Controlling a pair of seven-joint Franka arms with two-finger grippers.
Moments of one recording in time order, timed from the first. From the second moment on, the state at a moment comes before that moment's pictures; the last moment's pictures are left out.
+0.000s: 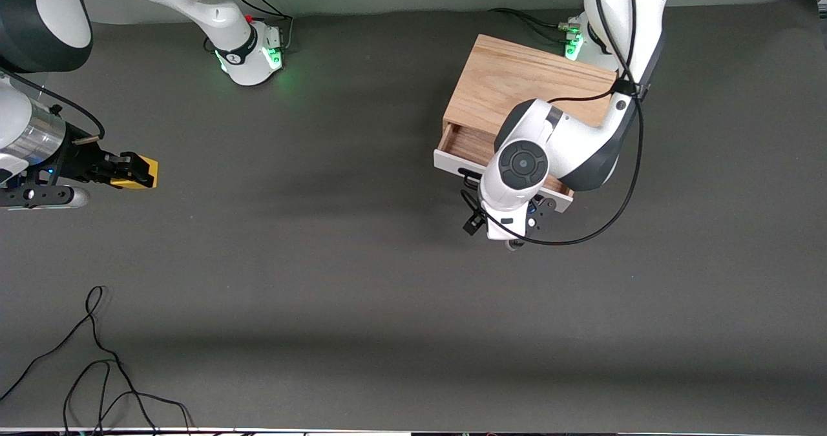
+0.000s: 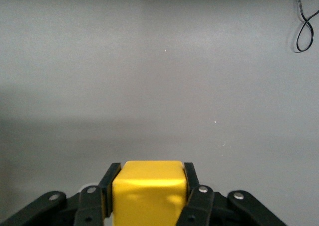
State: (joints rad) left arm -0.47 0.50 -0.12 -1.62 -0.05 2.05 -1.37; right arm 0.13 0.01 -0.11 -1.73 0.03 1.69 0.03
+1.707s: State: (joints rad) left arm -0.48 0.55 -0.12 -1.61 -0.01 2.02 -1.37; right arm 0.13 0.01 -0.11 -1.73 0.03 1.69 0.03
